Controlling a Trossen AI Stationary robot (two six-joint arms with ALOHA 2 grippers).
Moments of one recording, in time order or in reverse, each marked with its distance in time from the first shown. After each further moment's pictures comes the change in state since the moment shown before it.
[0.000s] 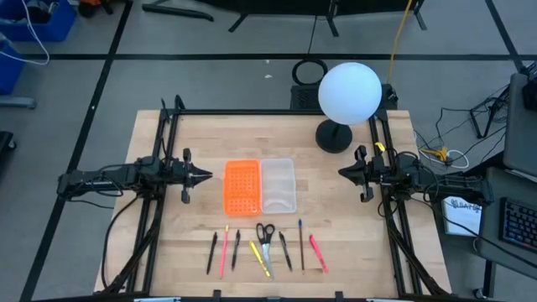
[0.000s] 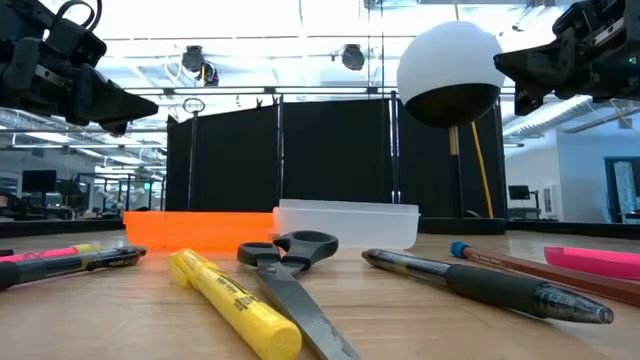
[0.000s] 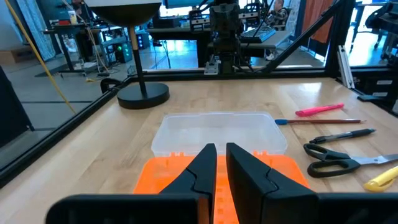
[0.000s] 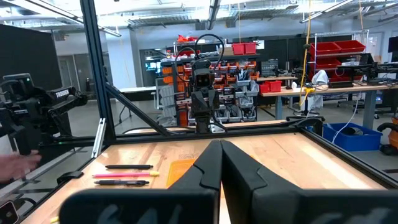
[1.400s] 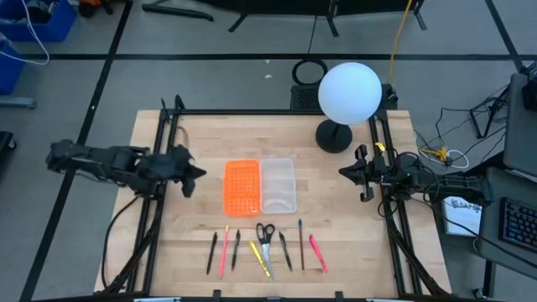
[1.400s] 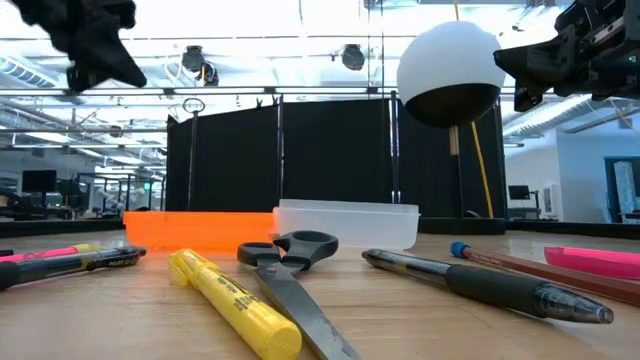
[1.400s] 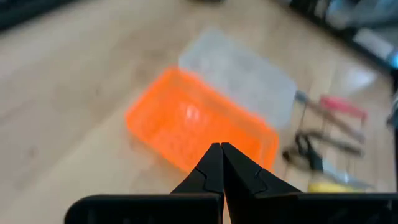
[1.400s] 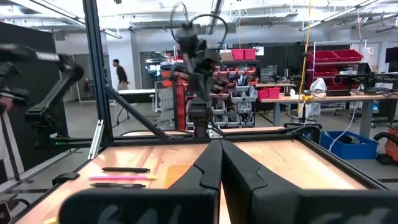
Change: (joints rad) left arm -0.256 0.601 0.685 -0.729 -0.325 -0.783; right arm 0.000 0.008 0.000 0.028 0.000 -0.029
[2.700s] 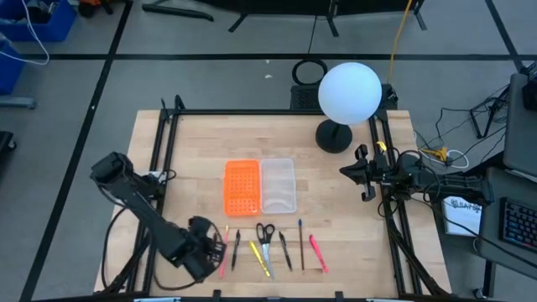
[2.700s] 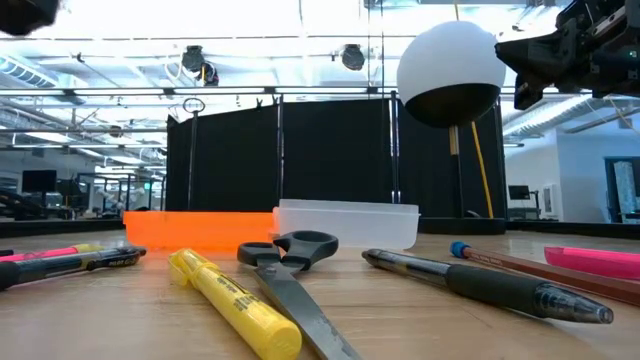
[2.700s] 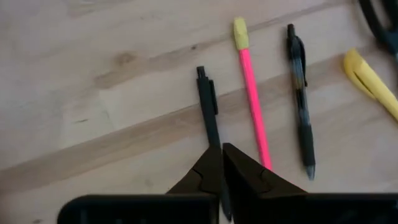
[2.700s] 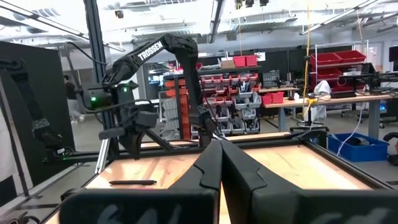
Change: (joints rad) left arm -0.602 1.002 0.488 -0.275 0.133 -1.347; right arm 0.000 0.000 0.000 0.037 -0.002 0.056
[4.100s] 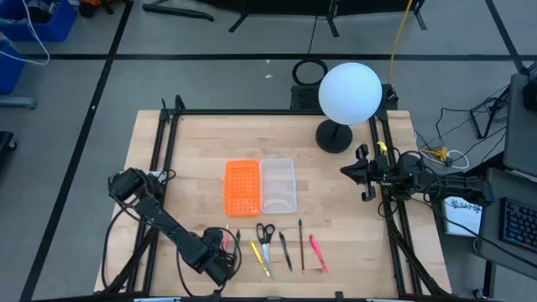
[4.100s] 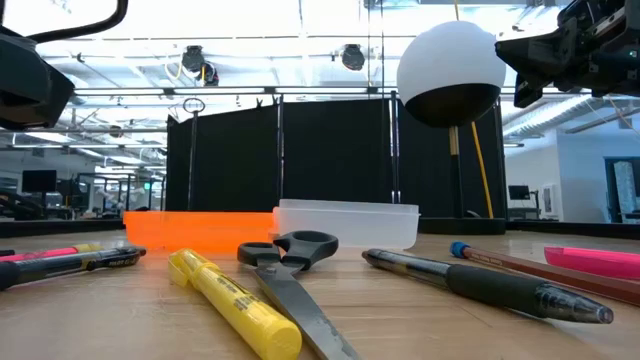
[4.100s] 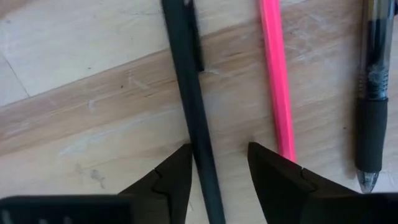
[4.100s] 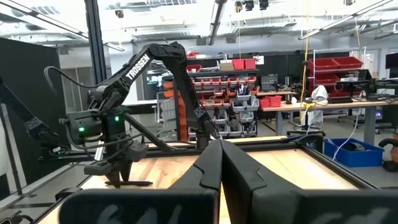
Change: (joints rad) left arm 0.044 0.272 0.008 0.194 0.248 0.055; right arm 0.000 0.000 0.000 0.010 0.002 -0.022
